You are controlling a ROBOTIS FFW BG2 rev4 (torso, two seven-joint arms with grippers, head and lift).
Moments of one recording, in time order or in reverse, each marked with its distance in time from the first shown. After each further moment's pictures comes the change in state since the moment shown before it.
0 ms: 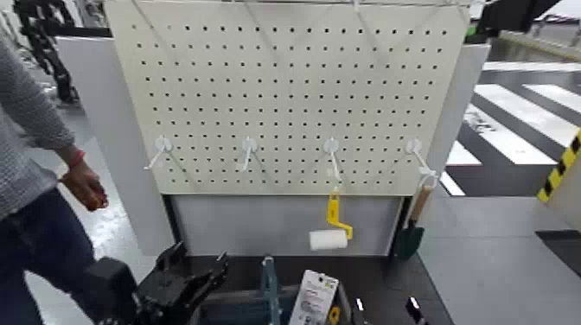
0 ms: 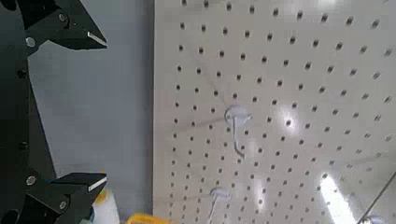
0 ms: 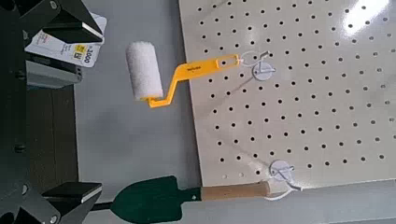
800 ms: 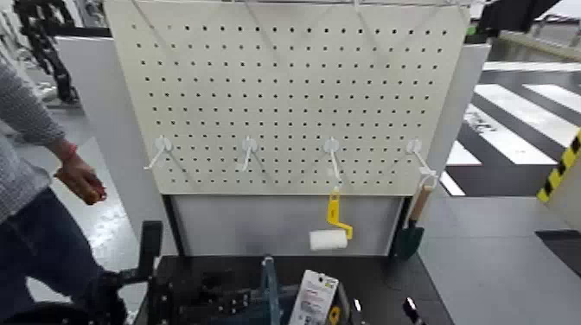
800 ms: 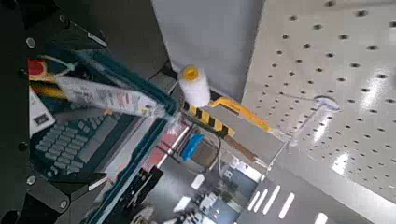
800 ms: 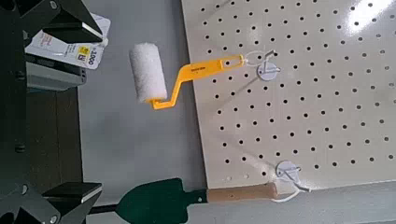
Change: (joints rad) left arm -0.261 0.120 0.025 0.033 0.018 0.721 -0.700; right arm -0.009 -0.002 0.010 0.011 -0.018 0.011 -0.004
